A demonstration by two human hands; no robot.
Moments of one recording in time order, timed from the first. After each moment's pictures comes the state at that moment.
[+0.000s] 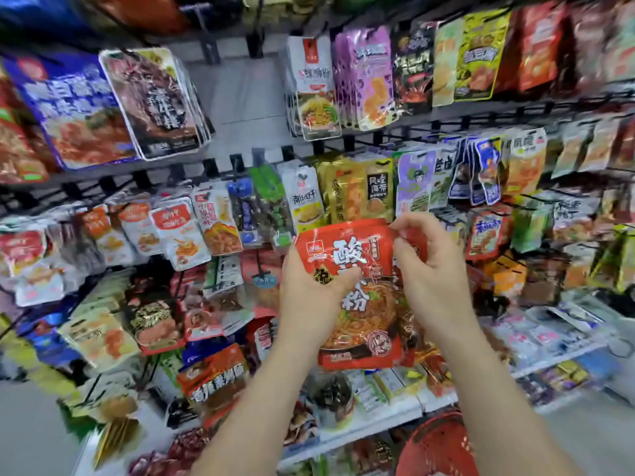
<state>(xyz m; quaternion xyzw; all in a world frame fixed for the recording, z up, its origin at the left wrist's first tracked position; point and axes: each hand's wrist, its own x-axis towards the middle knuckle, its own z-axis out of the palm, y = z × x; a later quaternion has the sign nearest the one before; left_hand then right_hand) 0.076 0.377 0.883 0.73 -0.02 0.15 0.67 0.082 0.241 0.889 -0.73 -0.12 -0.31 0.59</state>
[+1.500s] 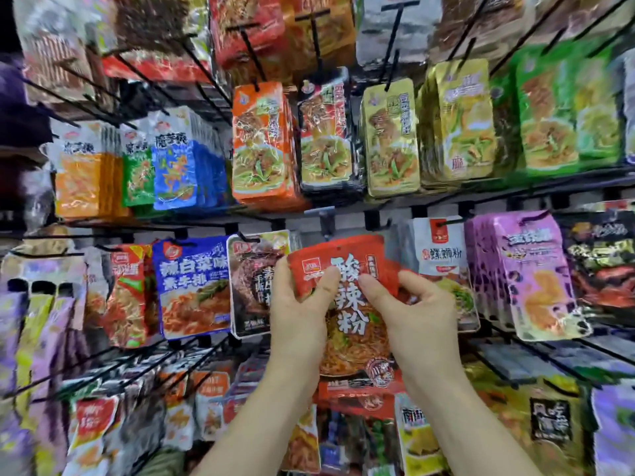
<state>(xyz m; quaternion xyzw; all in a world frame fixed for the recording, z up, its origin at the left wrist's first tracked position) 0.253 0.484 1.040 0.56 -0.12 0.39 0.72 0.284 0.378 1.029 -0.53 -0.29 -0.21 0.77</state>
